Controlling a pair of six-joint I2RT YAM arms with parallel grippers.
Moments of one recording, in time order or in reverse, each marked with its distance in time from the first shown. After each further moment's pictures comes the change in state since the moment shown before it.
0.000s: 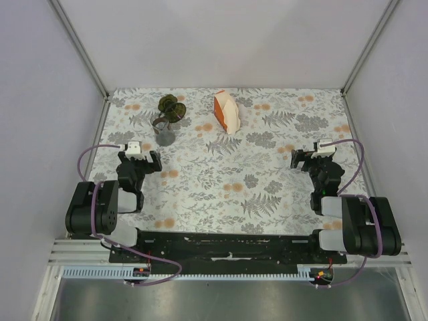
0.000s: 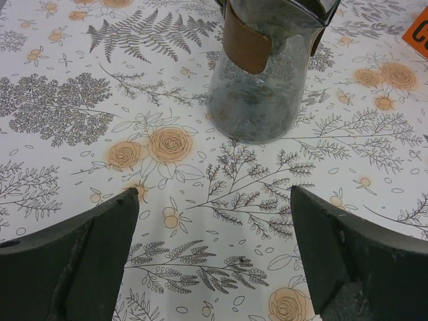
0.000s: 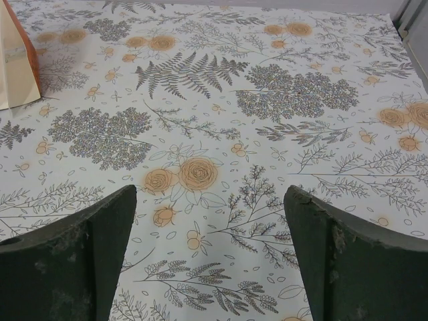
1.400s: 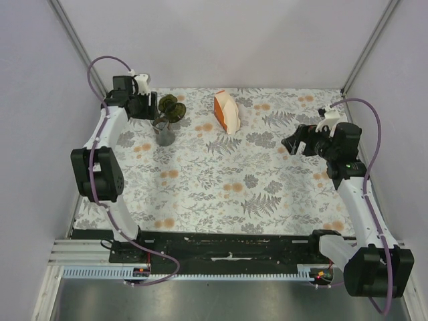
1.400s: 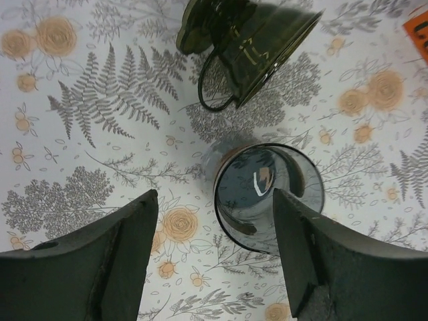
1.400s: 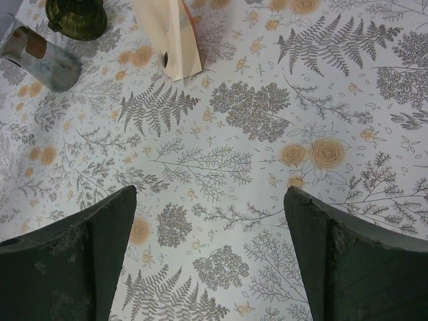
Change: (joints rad) left arm -0.005 0.312 1.401 -1.667 0.143 0.180; right arm 0.000 -0.325 0.623 -1.261 -0.350 0.176
